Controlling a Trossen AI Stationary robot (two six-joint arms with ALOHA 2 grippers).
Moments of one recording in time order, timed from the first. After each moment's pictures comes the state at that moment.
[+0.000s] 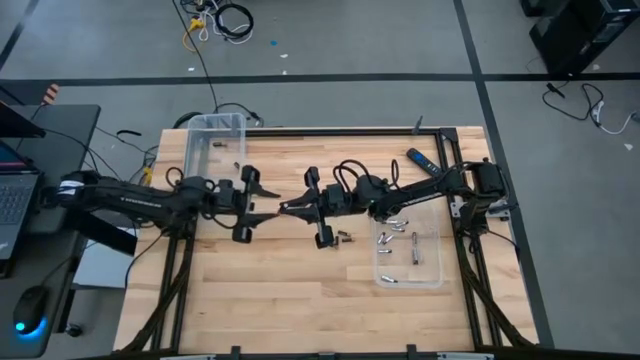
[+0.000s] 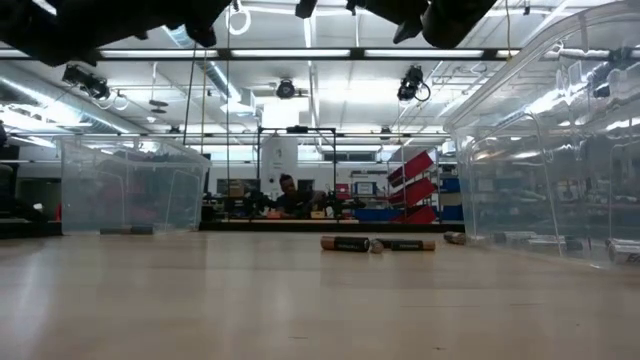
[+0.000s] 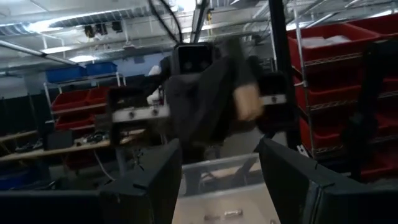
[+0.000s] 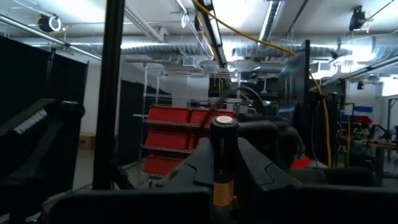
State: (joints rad) left arm -0.01 0.94 0.35 0.90 0.11 0.13; right arm 0.03 1.85 1.17 1.07 -0.17 0.00
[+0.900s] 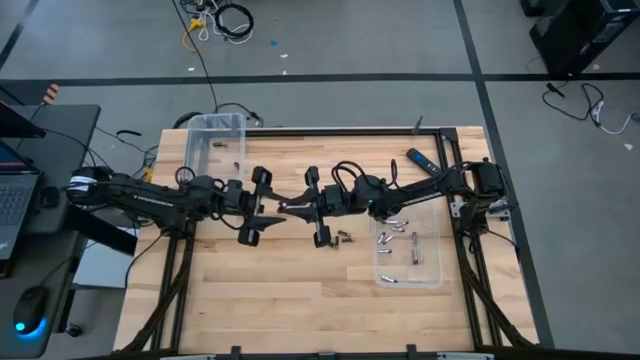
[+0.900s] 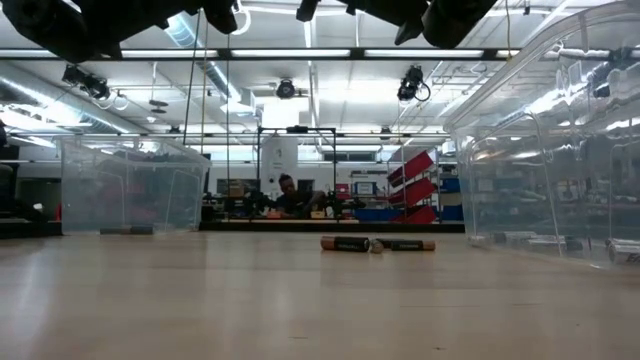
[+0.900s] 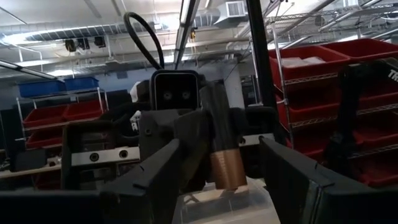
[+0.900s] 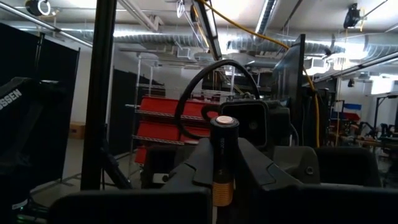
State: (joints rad) left arm -0.02 1.11 0.43 1.05 0.19 0.09; right arm 0.03 1.85 1.17 1.03 -0.15 -0.05
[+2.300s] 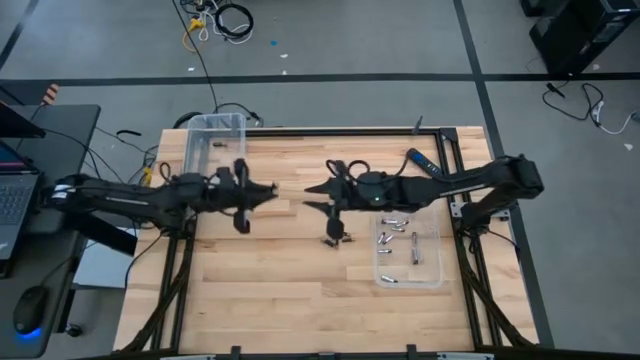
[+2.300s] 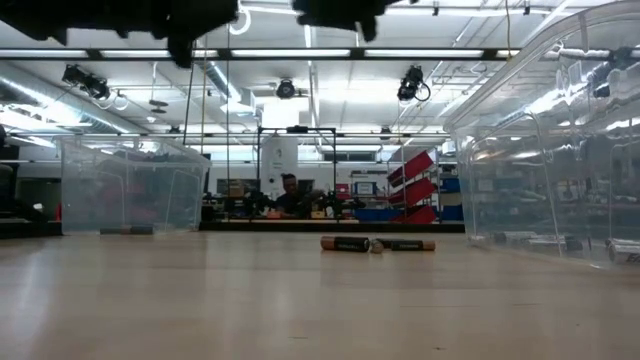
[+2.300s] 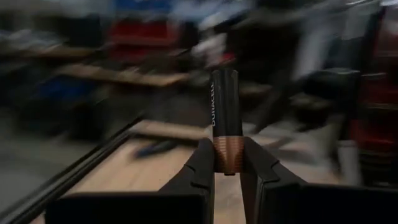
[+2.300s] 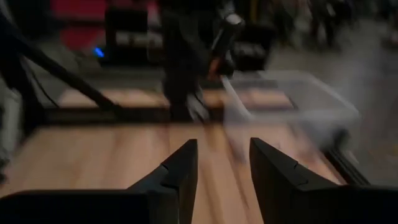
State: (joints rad) left arm -0.02 0.77 0.43 0.45 -0.15 -0.08; right arm 0.07 1.56 1.17 0.15 0.20 0.00
